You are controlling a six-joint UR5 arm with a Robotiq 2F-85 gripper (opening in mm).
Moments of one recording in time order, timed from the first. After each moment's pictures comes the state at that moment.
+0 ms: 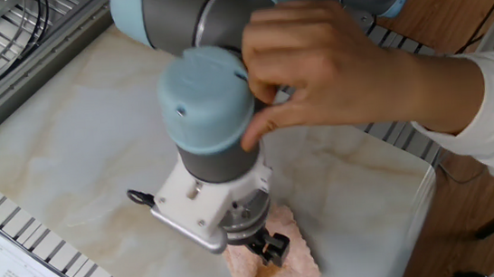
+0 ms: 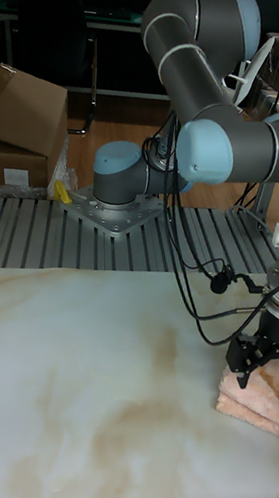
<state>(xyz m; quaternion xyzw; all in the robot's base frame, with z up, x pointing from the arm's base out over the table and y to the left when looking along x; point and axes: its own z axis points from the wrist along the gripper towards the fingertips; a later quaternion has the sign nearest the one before) 0.637 0.216 0.051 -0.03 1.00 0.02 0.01</state>
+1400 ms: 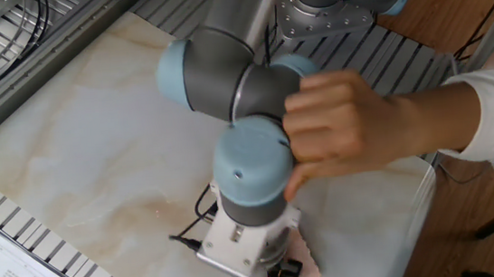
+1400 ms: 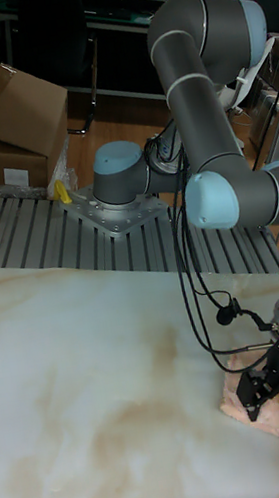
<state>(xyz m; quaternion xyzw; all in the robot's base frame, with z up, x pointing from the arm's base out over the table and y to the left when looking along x) 0.653 0.241 -0.005 -0.09 1.00 0.01 0.04</state>
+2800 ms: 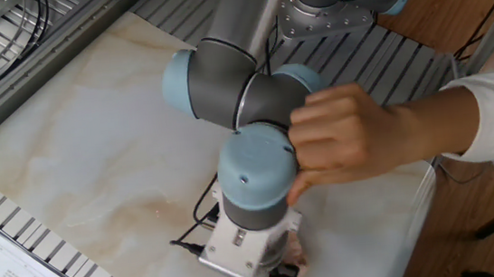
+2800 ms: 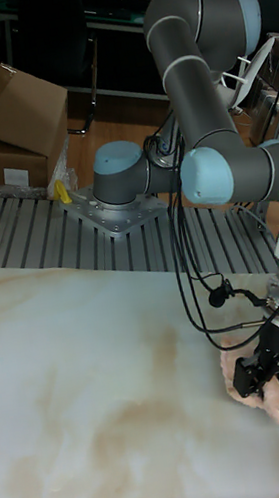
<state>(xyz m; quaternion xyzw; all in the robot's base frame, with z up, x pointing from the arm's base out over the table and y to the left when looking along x) 0.642 0.224 0.026 -0.12 0.99 -0.01 0.07</state>
